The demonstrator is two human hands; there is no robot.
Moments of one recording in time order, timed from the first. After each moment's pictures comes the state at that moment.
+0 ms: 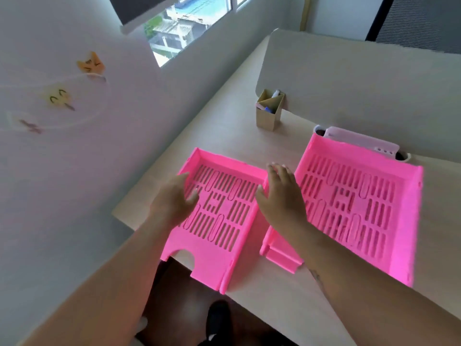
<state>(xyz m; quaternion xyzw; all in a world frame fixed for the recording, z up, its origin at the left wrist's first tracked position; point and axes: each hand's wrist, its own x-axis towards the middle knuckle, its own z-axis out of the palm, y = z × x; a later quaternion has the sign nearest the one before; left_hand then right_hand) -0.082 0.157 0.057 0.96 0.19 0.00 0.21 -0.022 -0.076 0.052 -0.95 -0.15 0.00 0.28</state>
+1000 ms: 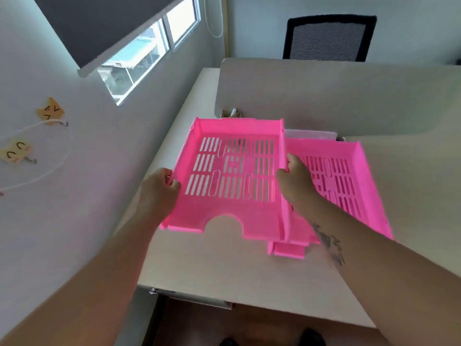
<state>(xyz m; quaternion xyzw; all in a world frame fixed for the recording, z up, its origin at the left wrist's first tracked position) -0.046 0.206 0.108 0.94 0.12 0.05 0.31 -0.035 -0.071 0.095 -0.86 0.16 -0.01 0.49</state>
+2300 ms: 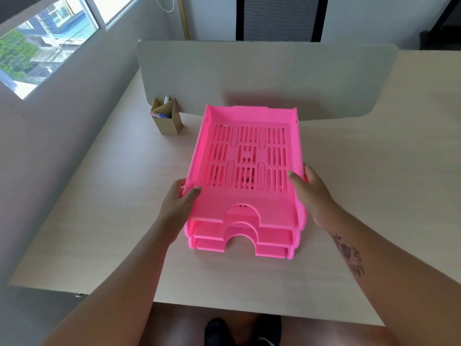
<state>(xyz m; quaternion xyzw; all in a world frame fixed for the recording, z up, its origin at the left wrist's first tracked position) -0.060 -0.025 0.058 0.79 0.12 -0.13 0.59 -0.072 -0.310 0.066 -0.79 0.22 0.04 0.57</state>
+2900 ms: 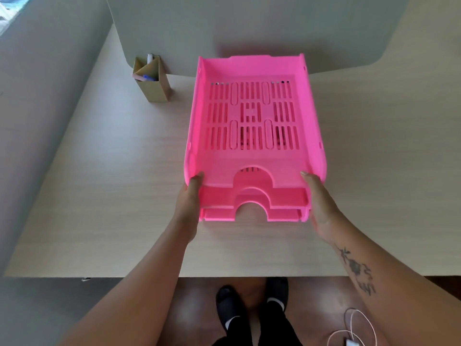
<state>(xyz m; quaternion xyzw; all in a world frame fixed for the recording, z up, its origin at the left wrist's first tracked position) -0.093 -0.017 -0.013 0.66 0.15 -0.21 0.70 -0.149 -0.278 -0.014 -0.63 0.30 0.09 0.71</state>
